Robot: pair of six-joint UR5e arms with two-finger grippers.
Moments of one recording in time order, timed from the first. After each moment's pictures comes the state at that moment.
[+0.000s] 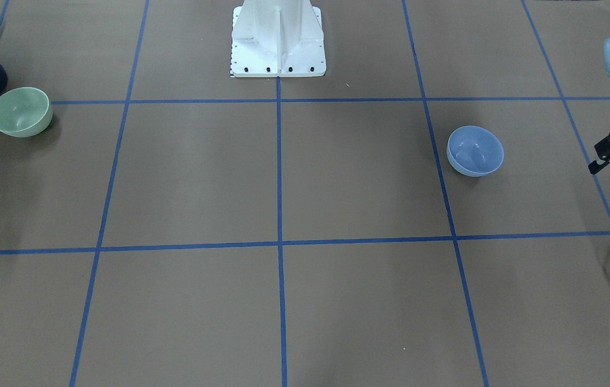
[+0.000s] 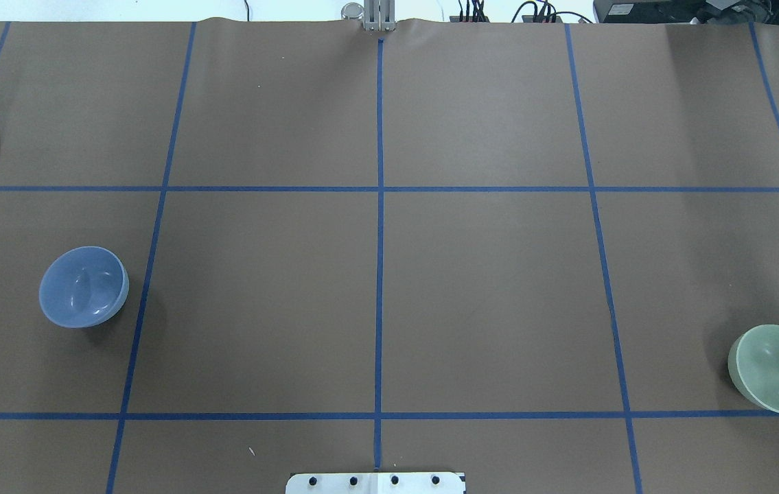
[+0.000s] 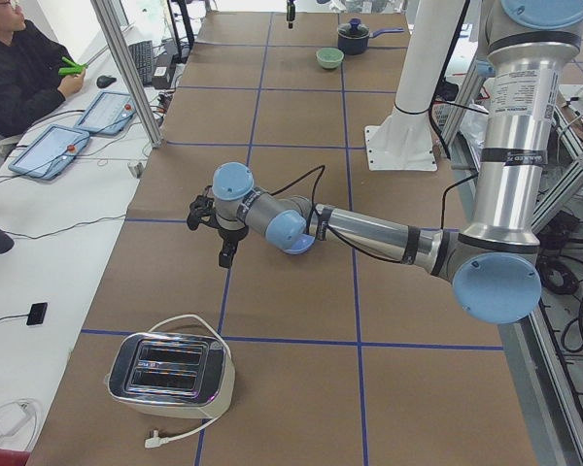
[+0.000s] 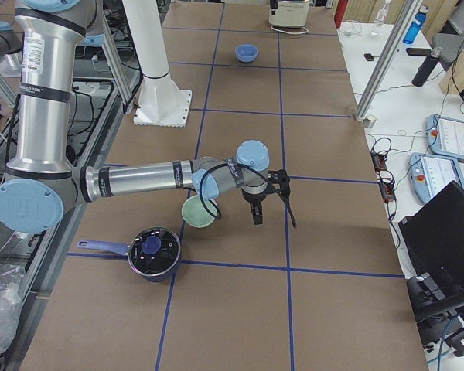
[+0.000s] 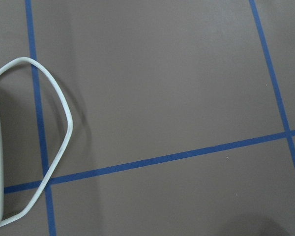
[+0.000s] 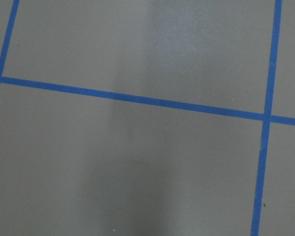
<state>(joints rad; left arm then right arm) -1.29 -1.64 -1.70 -1.93 -2.36 -0.42 1.29 -1.72 1.84 -1.27 2.36 0.36</state>
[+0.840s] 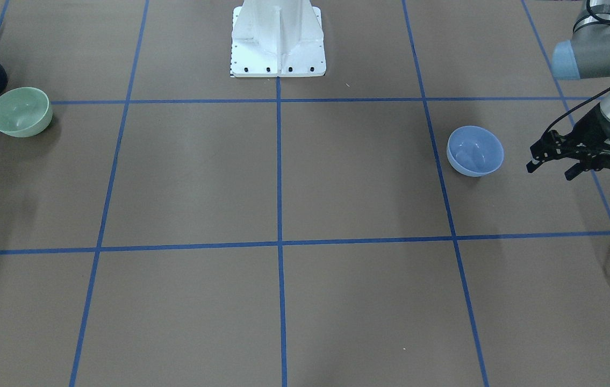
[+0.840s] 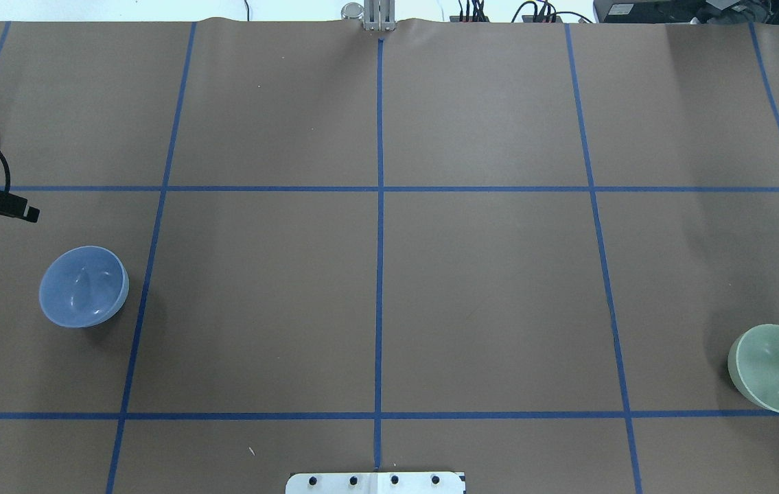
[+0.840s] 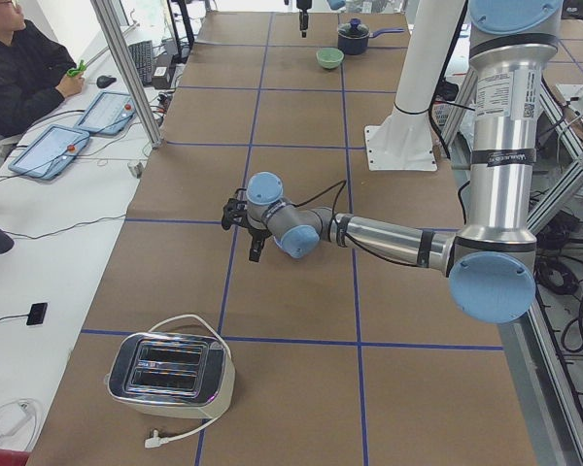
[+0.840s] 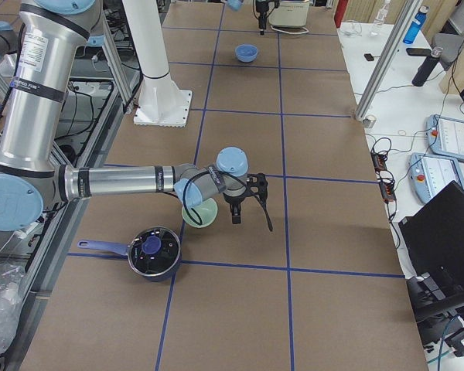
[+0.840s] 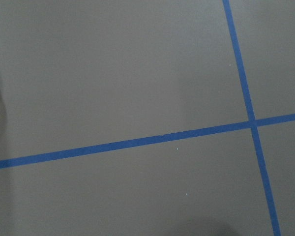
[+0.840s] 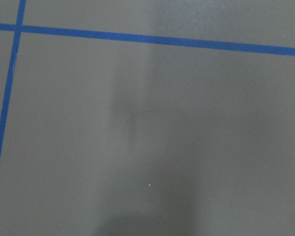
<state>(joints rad) -1.06 -1.54 -1.71 -2.23 -2.26 -0.70 1.19 -1.85 1.86 -1.10 2.37 0.47</state>
